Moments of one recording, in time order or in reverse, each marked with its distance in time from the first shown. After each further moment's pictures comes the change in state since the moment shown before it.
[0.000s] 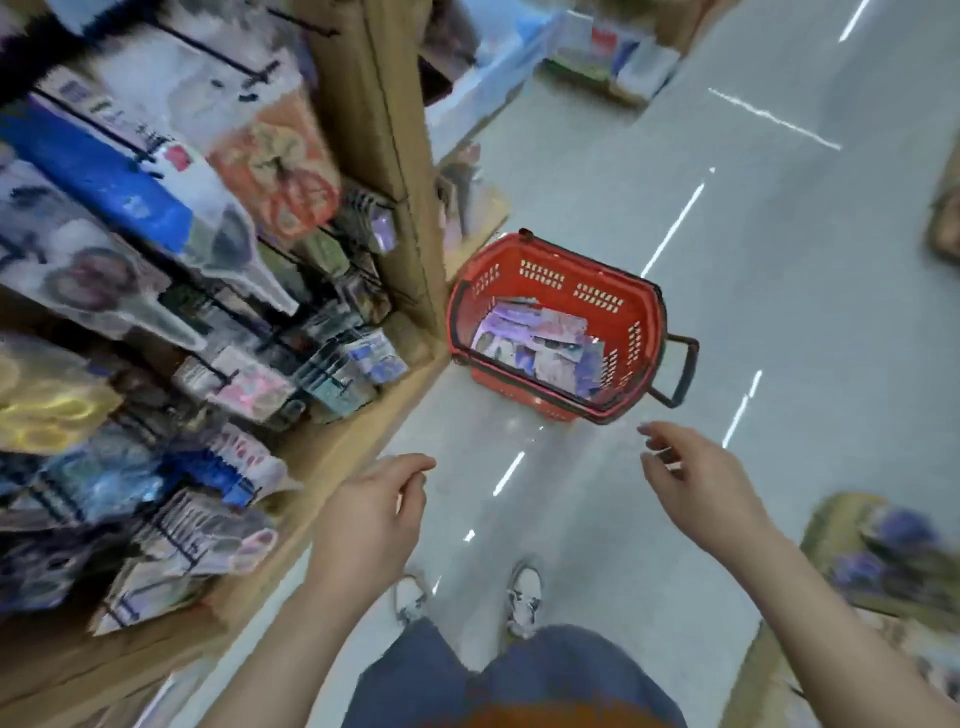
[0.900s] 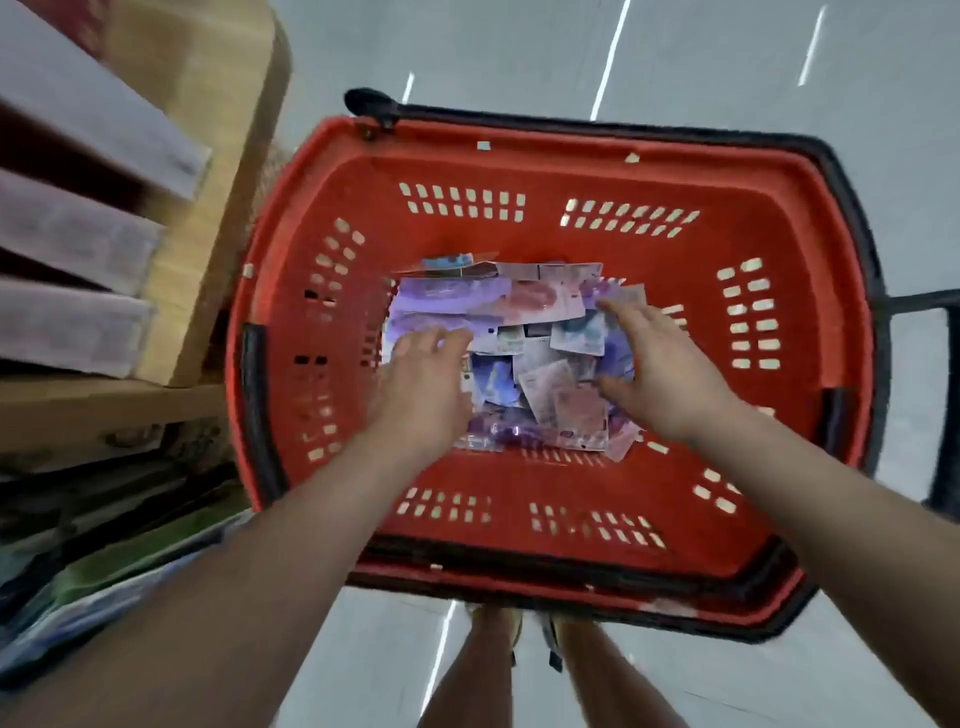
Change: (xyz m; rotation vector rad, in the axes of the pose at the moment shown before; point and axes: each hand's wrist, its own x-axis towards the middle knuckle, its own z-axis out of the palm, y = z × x) left_hand 0.534 -0.075 0.437 0.520 -0.593 0.287; right_hand 0.523 0.192 0.243 0.003 -0.213 0.202
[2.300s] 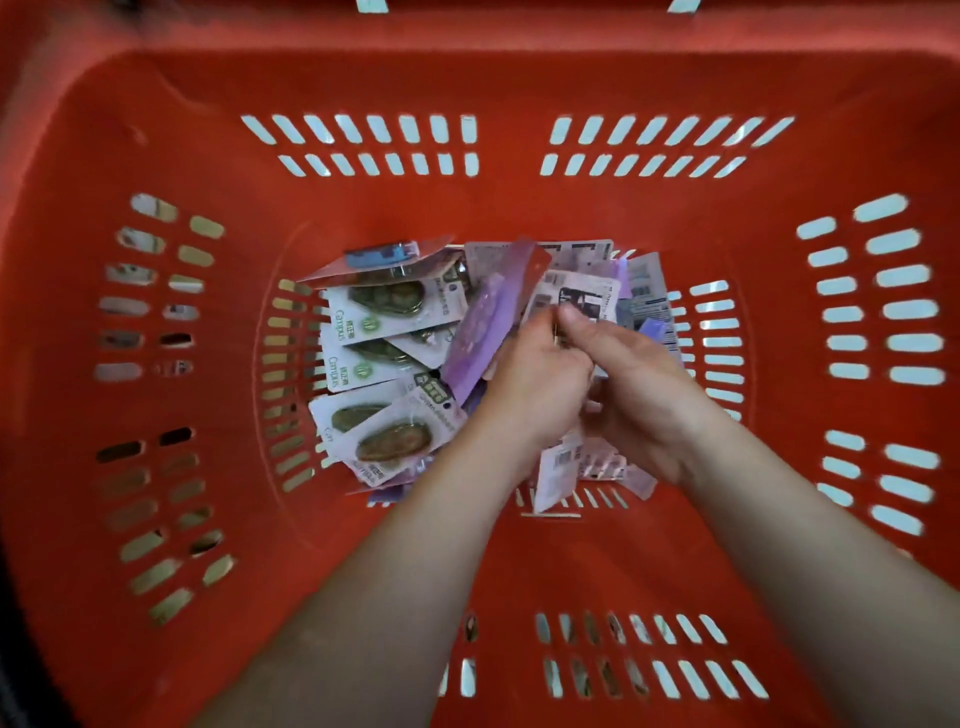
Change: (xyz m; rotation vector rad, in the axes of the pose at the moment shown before) left_hand 0.103 0.081 0.064 -1.145 -0.203 -0.128; right_hand 0.082 0.013 0.085 1.566 -0.075 0.327
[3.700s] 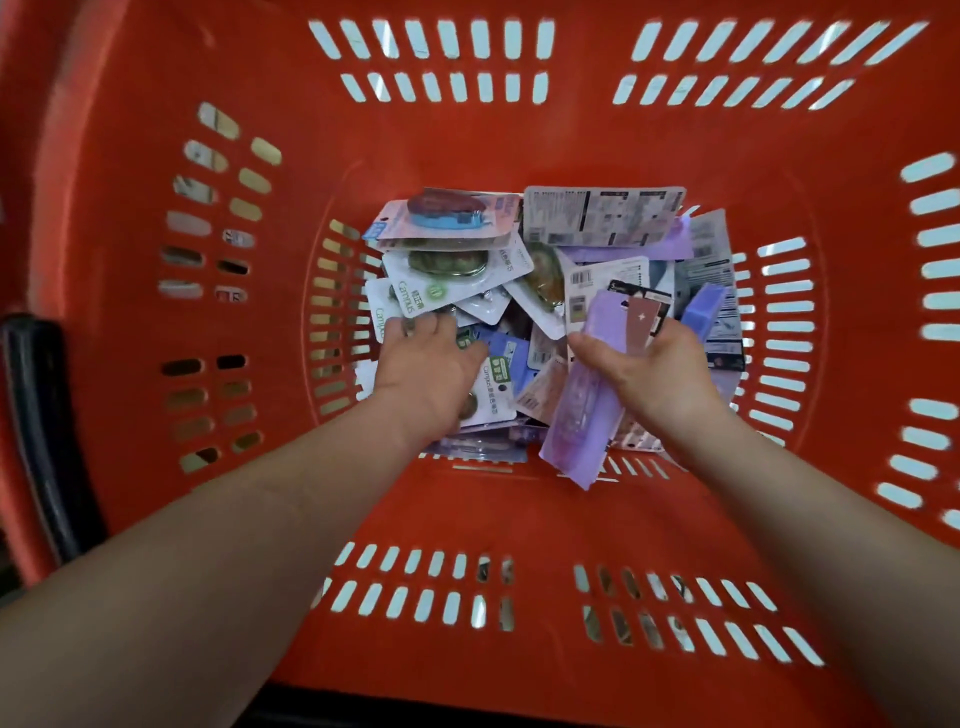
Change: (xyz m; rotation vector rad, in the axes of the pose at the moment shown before) left_hand 0.015 -0.080 -0.099 1.786 -0.137 0.061; right_hand 0.027 0.052 -0.017 -0.733 0.298 -0.282
